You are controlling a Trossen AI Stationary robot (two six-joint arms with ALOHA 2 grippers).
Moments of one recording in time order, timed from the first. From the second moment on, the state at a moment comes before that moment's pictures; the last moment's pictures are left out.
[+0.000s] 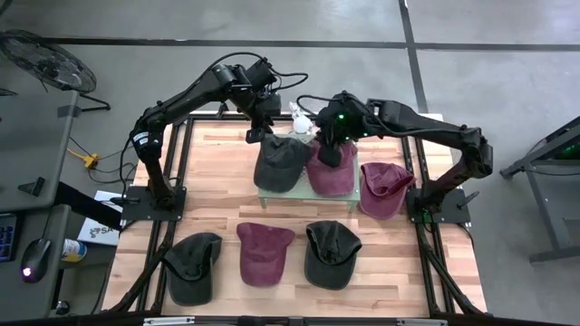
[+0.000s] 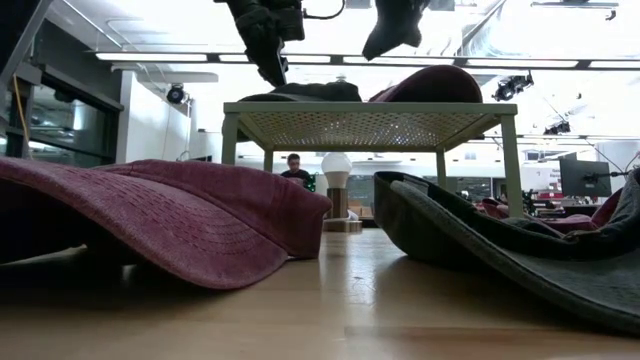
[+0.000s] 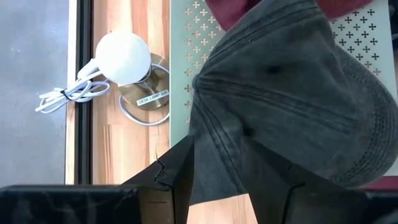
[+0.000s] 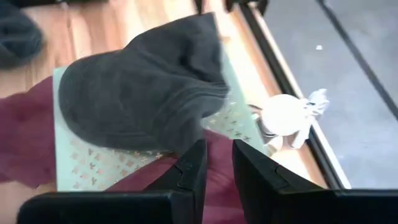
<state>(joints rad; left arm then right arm) 0.56 1.79 1.96 -1.28 0.27 0.54 -0.28 1.54 1.64 -0.90 0.07 0.00</state>
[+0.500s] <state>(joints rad) 0.56 1.79 1.96 -1.31 0.28 0.54 -0.28 1.32 1.64 -1.27 0.25 0.35</state>
